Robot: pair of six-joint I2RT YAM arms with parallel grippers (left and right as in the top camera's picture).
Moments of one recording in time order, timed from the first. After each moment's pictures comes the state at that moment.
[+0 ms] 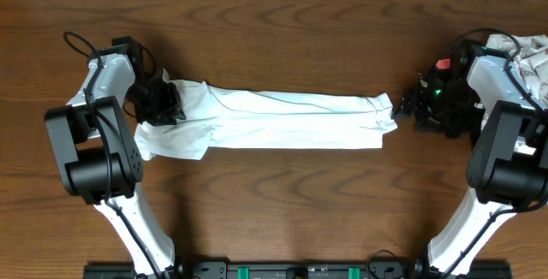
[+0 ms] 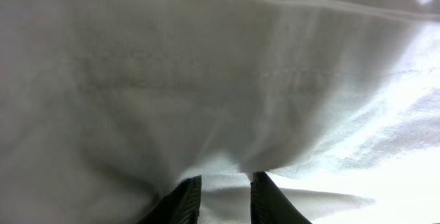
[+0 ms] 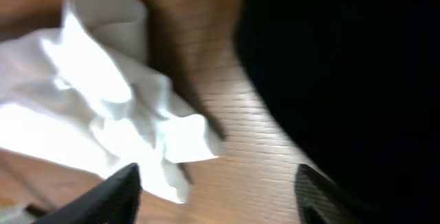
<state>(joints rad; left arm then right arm) 0.21 2.14 1.49 -1.04 0.30 -0.09 -0.21 2.08 1.45 -1.10 -0.43 0.05</state>
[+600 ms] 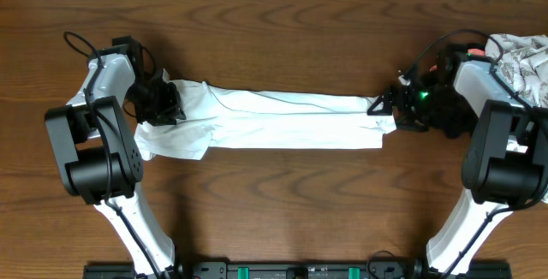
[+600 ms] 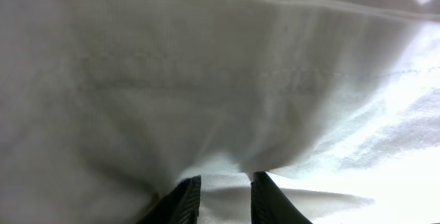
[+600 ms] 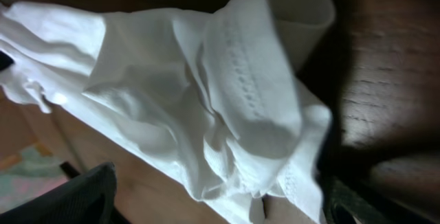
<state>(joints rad) 0.21 2.14 1.49 -1.04 0.30 -0.09 -0.15 2.07 1.36 -0.98 -0.64 -0.04</state>
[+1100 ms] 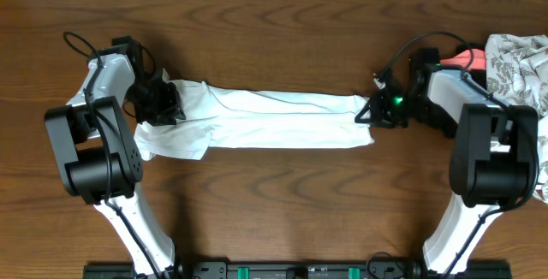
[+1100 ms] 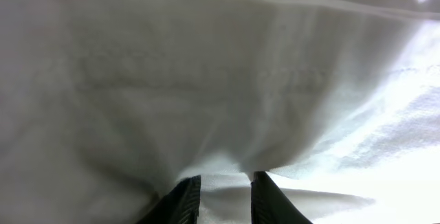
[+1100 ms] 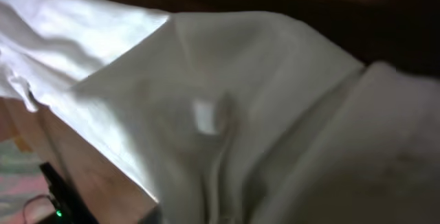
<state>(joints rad) 0.21 2.14 1.49 -1.04 0.30 -0.09 -0.03 2.06 1.27 -0.78 -0.66 0.03</state>
